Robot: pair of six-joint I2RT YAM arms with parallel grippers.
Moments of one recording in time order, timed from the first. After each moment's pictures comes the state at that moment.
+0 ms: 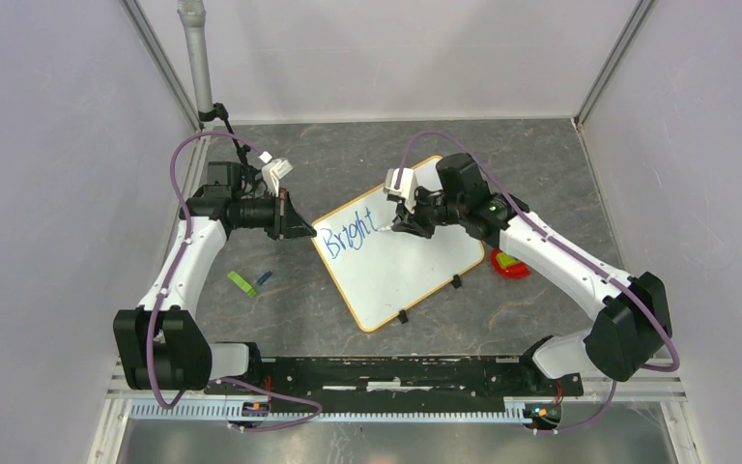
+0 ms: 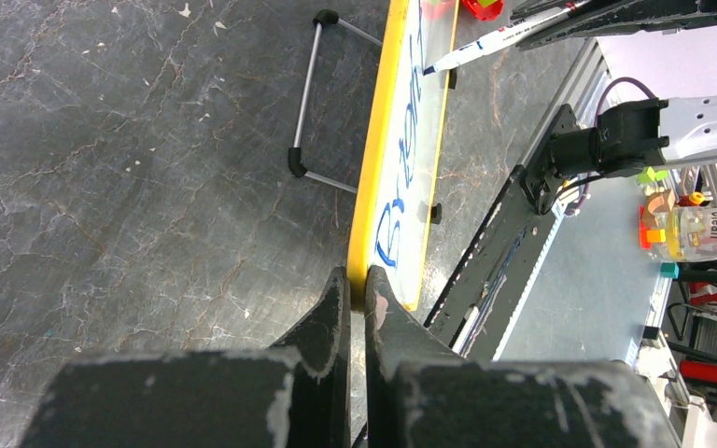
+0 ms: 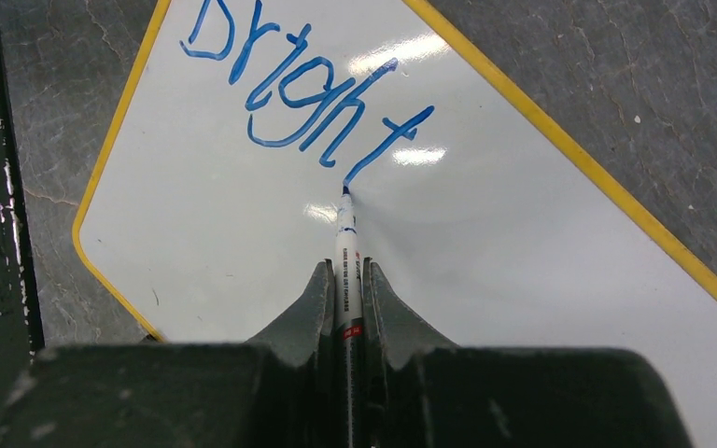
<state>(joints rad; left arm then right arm) -0.01 1.29 1.04 -0.73 0.98 0.17 0.62 1.41 1.16 -0.37 -0.54 -0.51</state>
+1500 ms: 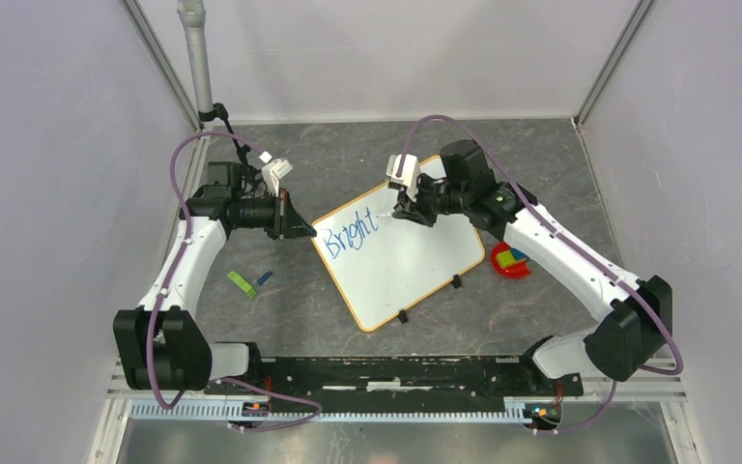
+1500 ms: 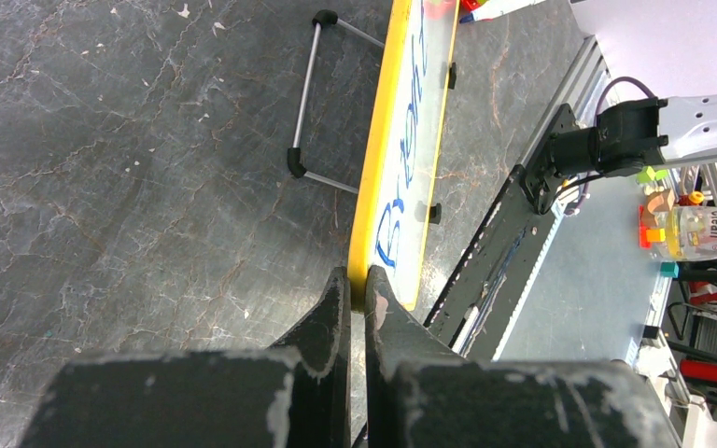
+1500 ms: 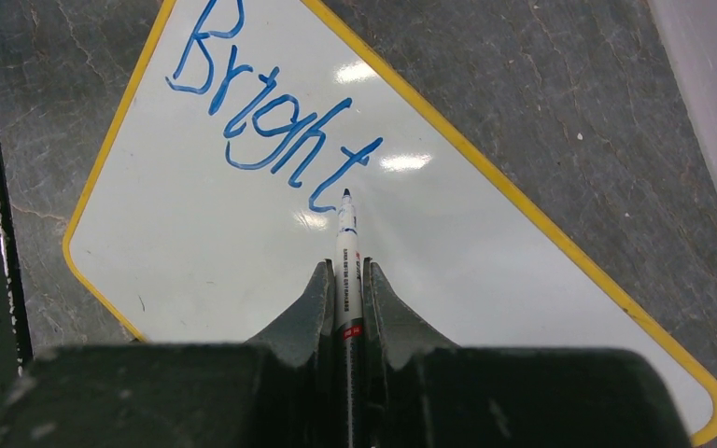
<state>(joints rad) -0.01 1.29 1.04 -0.73 0.98 0.17 0.62 1.41 1.27 -0.45 -0.52 -0.53</state>
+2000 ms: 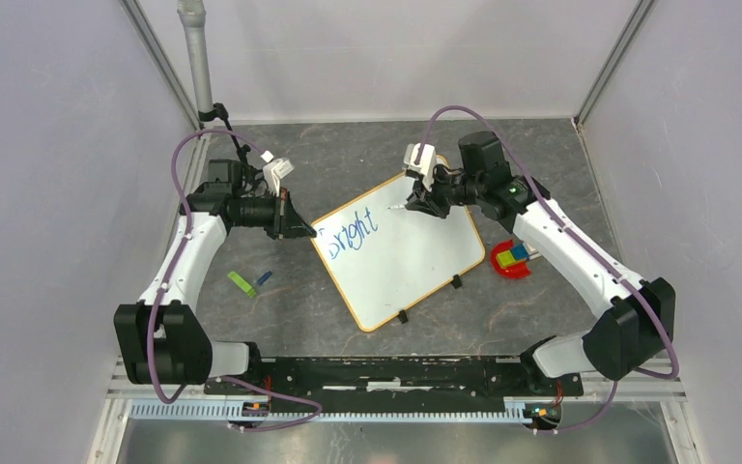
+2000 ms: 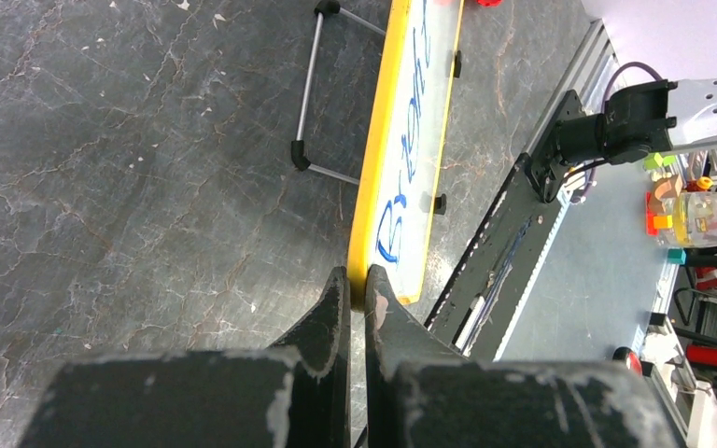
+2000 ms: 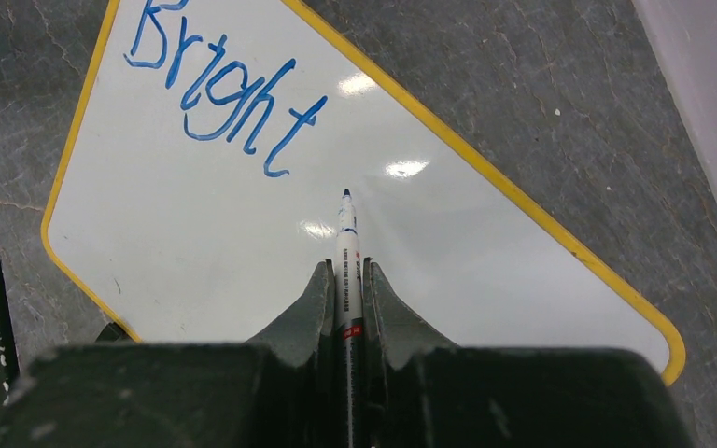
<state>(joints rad) -0.01 1.32 1.07 -0.78 0.98 0.22 0.51 1.41 1.28 -0.47 -0.59 -0.56</state>
